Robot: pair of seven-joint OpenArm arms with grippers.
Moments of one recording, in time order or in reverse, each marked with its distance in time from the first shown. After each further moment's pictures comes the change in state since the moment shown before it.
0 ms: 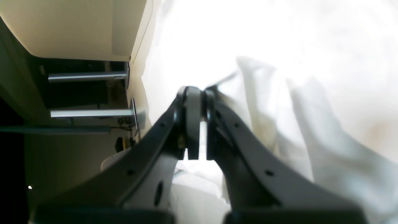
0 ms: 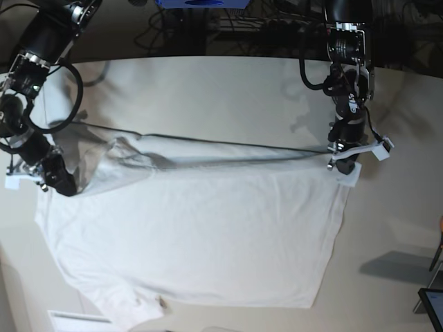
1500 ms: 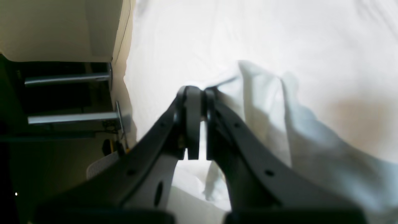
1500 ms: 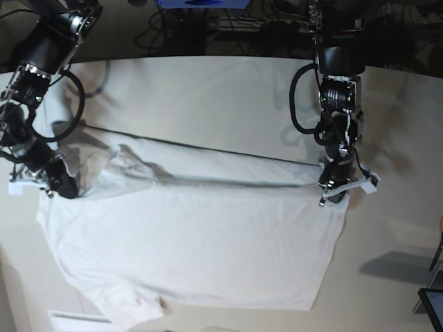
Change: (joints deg) left arm -18.1 2.9 1.9 -21.2 0.6 -0.6 -1.5; right arm 3.8 0.0 0.0 -4.7 -6.4 1.6 0.4
